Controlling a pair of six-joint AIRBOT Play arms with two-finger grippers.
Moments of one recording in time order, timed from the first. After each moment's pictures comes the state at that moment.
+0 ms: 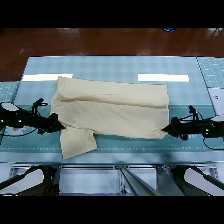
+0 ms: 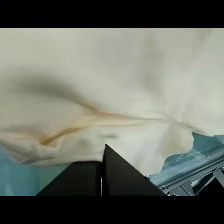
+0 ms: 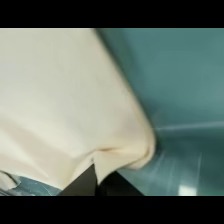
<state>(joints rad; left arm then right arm) 0.33 -1.26 0.63 0.93 -1.26 -1.27 -0.45 -1.20 0.48 -0.80 1.18 1.22</state>
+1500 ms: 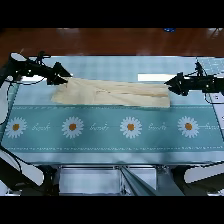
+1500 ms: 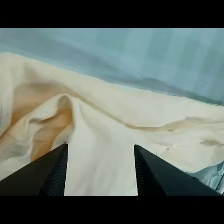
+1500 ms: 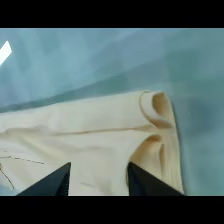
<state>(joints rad) 0.20 -1.93 1.66 0.77 -1.27 -1.48 -0.38 -1.73 1.27 -0.61 1.13 1.23</state>
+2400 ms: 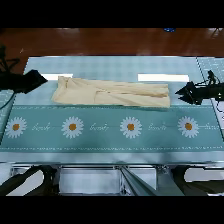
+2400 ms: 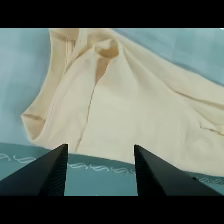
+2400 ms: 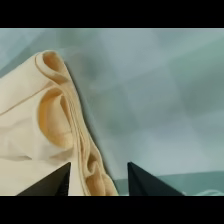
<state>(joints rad) 0.20 -1.12 1.00 1.09 -0.95 -1.47 -0.46 -1.58 1.11 -0.83 1.08 1.33</state>
